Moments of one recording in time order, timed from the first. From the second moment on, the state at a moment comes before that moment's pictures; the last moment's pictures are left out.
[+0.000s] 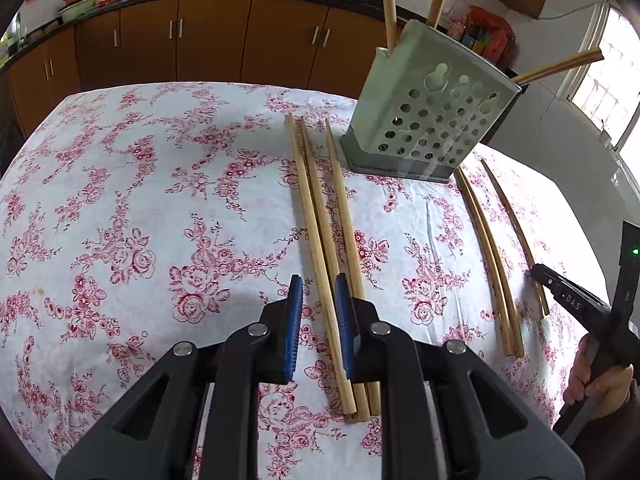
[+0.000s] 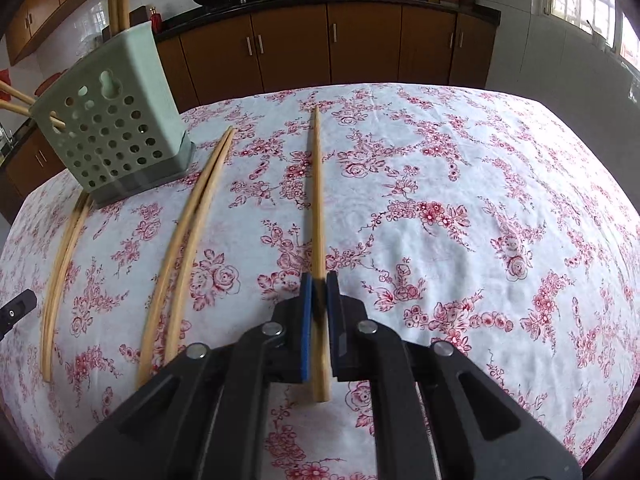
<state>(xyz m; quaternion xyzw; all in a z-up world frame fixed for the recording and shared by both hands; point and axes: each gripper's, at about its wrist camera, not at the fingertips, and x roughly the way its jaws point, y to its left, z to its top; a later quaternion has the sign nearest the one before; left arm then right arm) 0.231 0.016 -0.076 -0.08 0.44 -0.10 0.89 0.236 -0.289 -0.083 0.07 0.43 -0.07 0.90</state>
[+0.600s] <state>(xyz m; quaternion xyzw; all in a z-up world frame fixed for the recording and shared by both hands) 0.237 0.038 -0.084 -0.07 0.44 -0.03 0.89 0.230 -0.285 -0.083 0.06 0.43 -0.07 0.90</state>
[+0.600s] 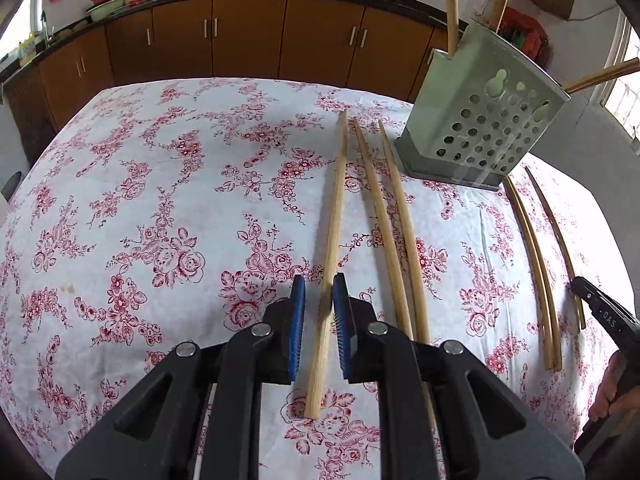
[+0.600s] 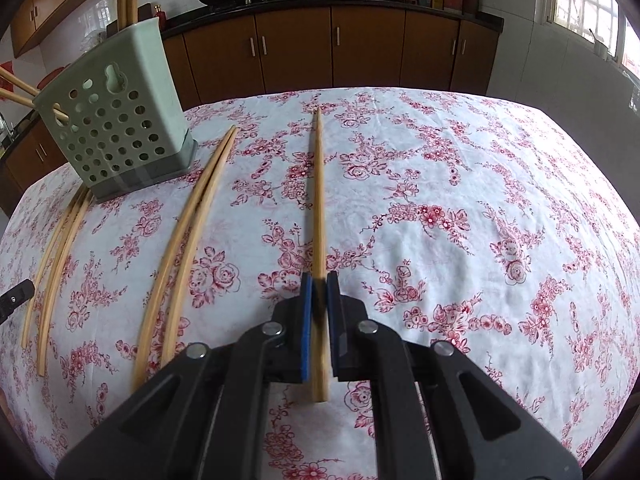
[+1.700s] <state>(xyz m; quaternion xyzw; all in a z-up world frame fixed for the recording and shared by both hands) 0.252 0.063 -0.088 -0.03 0.42 0.02 0.91 0.246 -0.292 -0.083 0.06 0.42 -0.06 0.90</state>
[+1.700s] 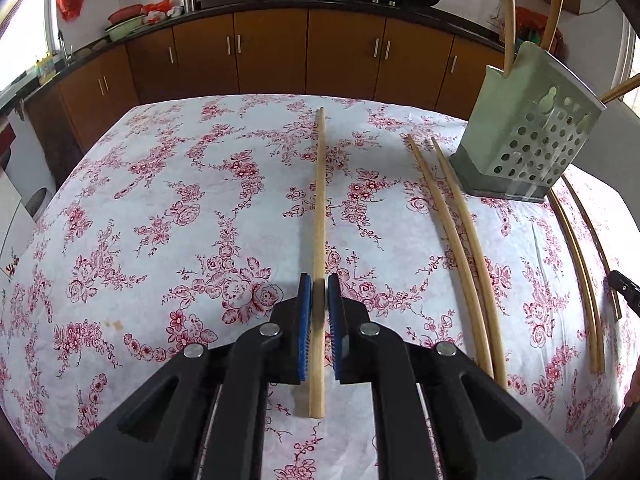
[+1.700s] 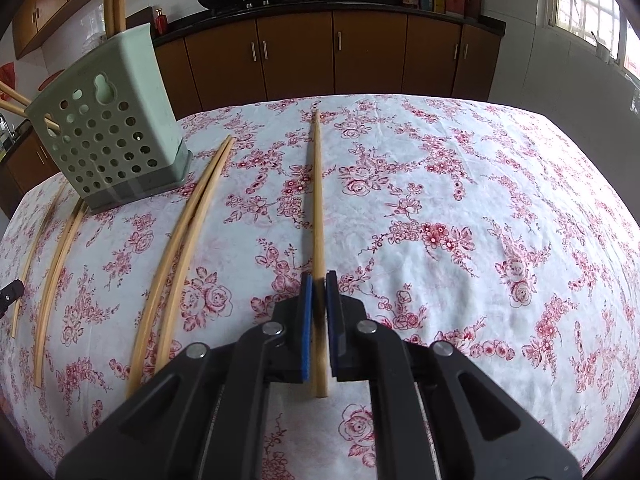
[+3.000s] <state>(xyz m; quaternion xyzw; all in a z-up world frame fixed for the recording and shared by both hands) 0.226 0.058 -0.086 -0.02 0.42 0.00 0.91 0.225 -0.289 -0.083 0.06 0.42 -0.06 0.90</state>
